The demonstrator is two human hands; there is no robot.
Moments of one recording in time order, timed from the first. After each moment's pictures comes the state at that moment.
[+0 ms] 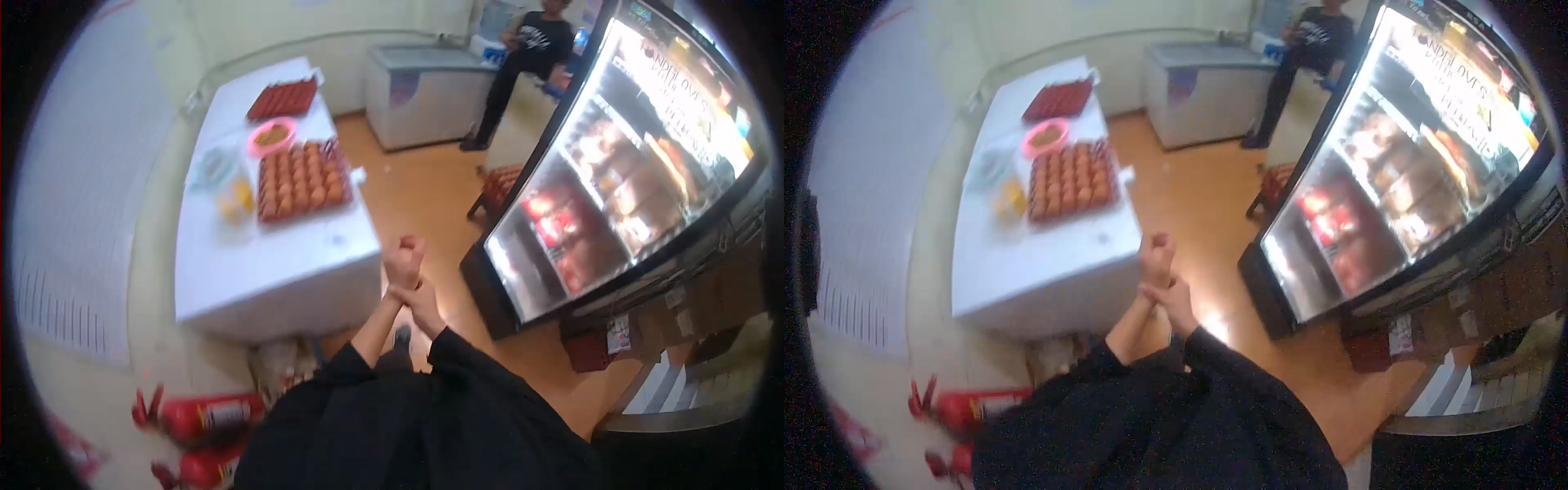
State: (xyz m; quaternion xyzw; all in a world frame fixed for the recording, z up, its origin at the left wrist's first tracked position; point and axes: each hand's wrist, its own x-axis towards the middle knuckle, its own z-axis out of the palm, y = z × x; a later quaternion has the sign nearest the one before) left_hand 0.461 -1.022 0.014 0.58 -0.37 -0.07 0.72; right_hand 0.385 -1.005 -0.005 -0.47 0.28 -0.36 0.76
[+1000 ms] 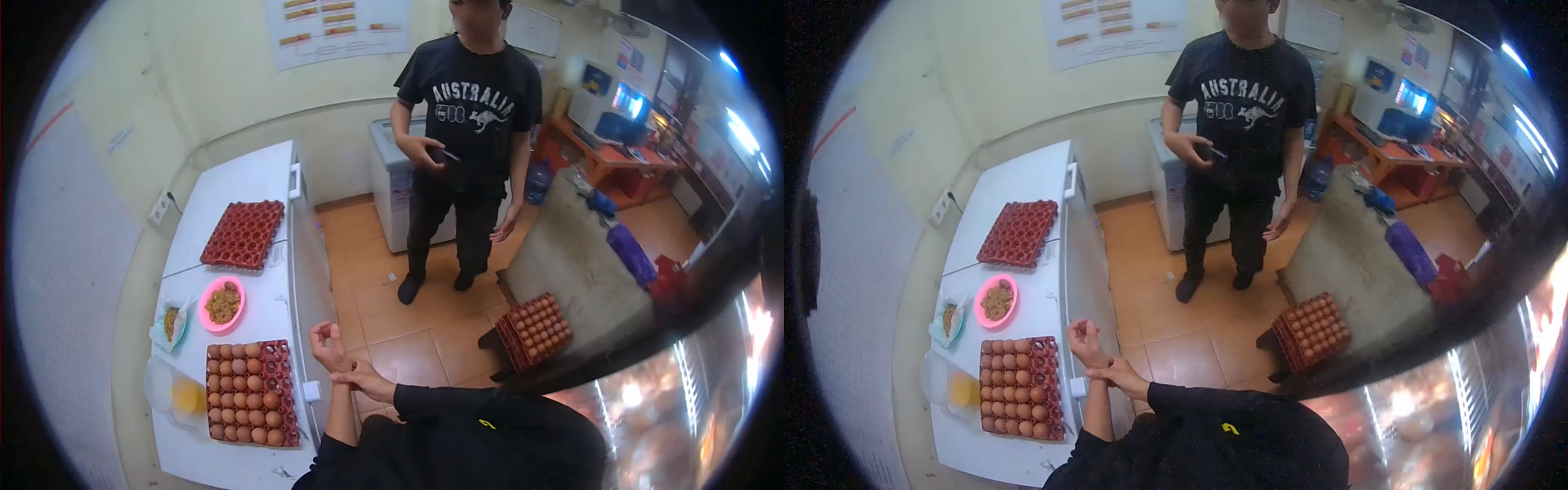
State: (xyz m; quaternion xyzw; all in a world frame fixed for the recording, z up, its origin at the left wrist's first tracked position) left_hand 0.708 -1.453 0.008 0.60 -0.16 0.09 0.78; right_hand 0.625 -1.473 -0.015 -0.46 0.17 0.03 0.87
